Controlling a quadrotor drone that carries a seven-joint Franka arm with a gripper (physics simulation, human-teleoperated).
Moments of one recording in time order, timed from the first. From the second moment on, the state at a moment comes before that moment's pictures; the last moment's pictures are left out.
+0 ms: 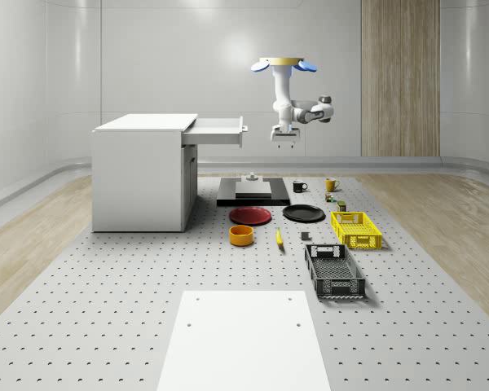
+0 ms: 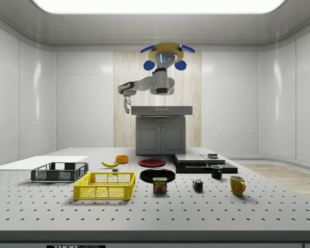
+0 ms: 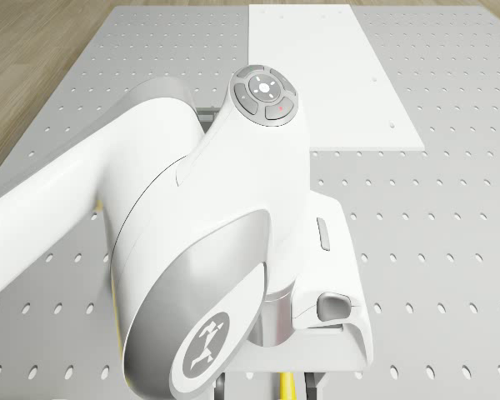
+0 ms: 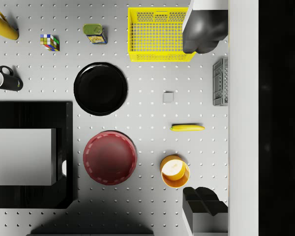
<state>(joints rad) 1.38 -1.56 -1.51 -2.73 1.63 1.59 -0.18</state>
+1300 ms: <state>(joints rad) 1.38 -1.60 -1.51 -2.73 1.61 1.62 -0.18</state>
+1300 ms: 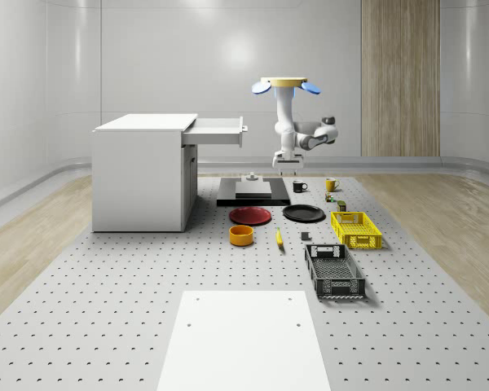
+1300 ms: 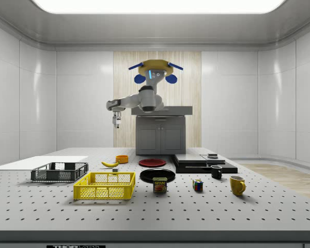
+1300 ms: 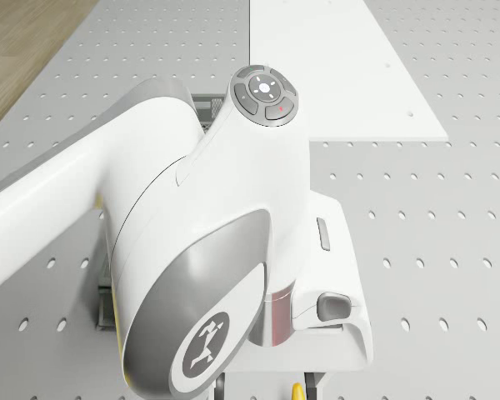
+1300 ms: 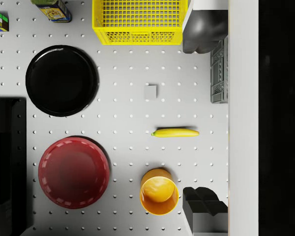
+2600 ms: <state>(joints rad) 1.38 -1.62 -1.51 -2.73 1.60 1.64 -0.18</state>
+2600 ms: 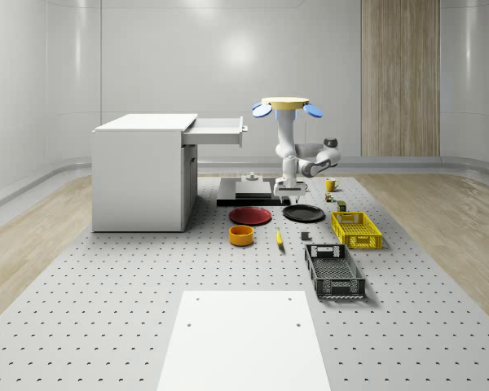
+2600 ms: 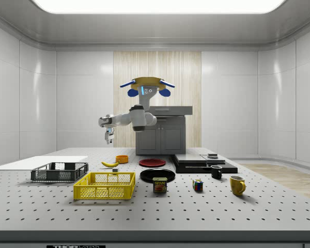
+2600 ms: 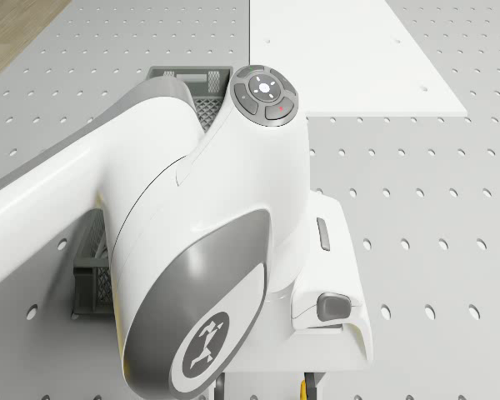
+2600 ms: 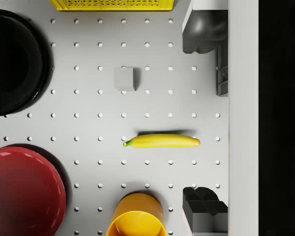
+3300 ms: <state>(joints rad) 1.38 -1.62 -1.51 -2.73 1.60 1.64 -0.18</state>
